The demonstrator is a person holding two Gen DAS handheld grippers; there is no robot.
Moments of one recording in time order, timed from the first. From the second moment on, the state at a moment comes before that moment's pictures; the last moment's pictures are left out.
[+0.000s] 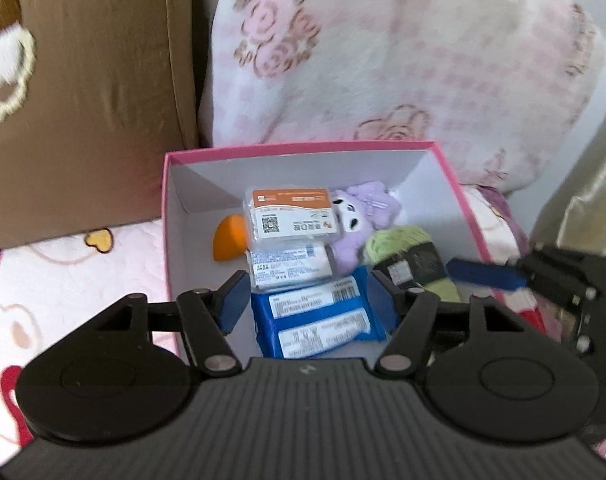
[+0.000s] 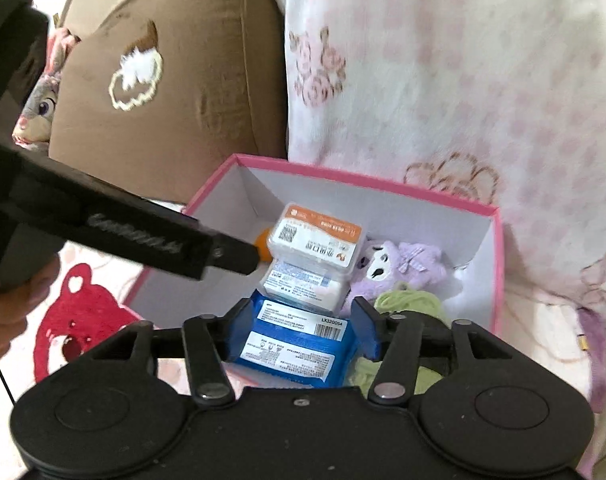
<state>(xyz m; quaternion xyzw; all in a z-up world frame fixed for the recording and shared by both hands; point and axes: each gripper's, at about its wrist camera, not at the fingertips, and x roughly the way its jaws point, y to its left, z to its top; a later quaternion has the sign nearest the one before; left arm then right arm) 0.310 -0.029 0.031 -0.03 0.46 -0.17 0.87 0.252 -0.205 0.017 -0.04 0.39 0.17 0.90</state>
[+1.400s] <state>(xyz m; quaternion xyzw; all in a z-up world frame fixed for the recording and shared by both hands) 0.118 0.001 0.041 -0.04 0.45 -0.12 0.89 0.090 -0.213 0.052 -0.04 0.38 0.10 0.92</state>
